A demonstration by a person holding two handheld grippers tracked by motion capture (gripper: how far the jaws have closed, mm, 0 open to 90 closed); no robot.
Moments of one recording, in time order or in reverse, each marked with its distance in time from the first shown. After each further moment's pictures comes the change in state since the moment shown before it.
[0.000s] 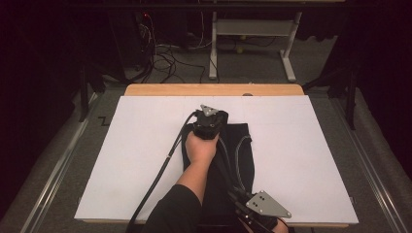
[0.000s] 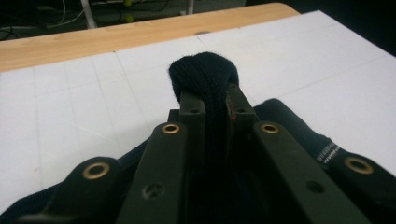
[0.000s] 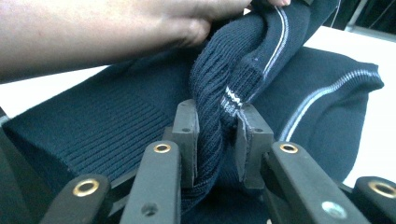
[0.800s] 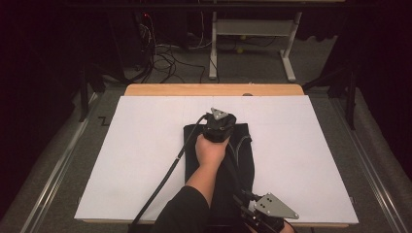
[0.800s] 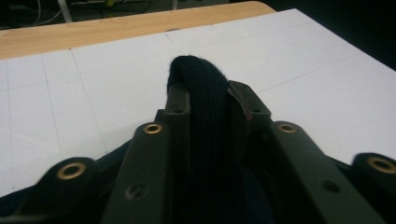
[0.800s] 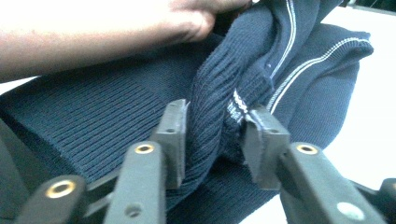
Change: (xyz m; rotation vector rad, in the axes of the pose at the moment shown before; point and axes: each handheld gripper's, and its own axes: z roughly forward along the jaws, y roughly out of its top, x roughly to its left) left arm -0.020 -0.003 0.015 -0.029 -0.070 -0.007; right arm -0.010 -0.013 -0.007 0.038 -0.008 0.043
